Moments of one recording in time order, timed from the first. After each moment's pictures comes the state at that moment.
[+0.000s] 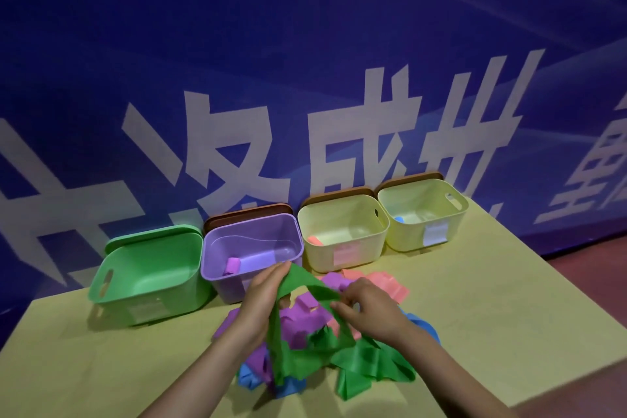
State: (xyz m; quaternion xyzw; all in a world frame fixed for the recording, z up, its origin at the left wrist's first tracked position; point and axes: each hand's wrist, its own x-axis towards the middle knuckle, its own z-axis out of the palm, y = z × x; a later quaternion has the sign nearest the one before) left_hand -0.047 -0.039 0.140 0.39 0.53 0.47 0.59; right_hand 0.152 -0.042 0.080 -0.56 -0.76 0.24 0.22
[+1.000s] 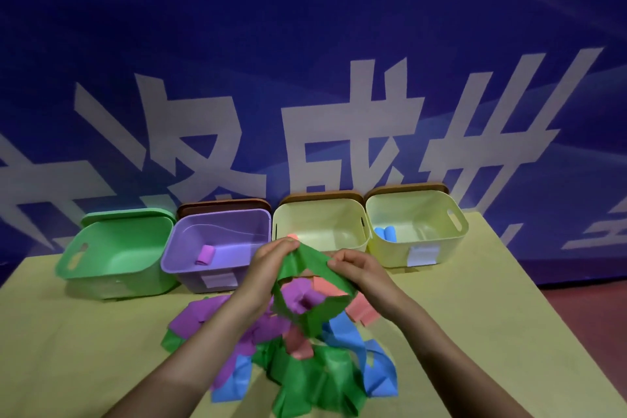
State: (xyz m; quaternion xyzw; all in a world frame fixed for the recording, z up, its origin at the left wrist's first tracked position) left_hand 0.073 0.035 0.162 0.34 0.56 0.50 0.56; right_hand 0.249 0.045 0.125 -0.40 -0.52 0.65 0.39
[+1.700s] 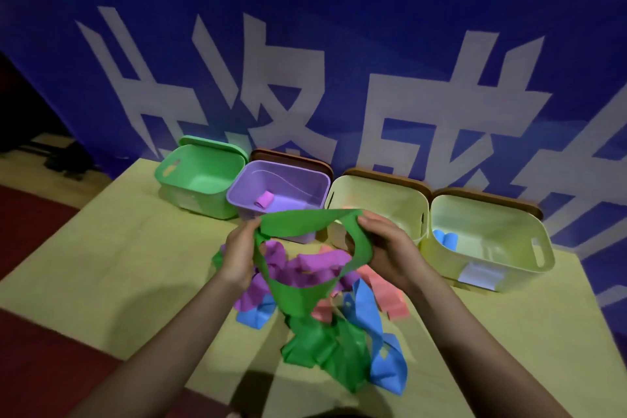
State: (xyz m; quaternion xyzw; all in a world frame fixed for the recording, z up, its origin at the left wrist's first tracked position) left_hand 0.005 -0.016 0.111 0.14 0.63 0.64 0.43; right_hand 0.223 0.066 0.159 -0.21 -0.39 0.85 0.30
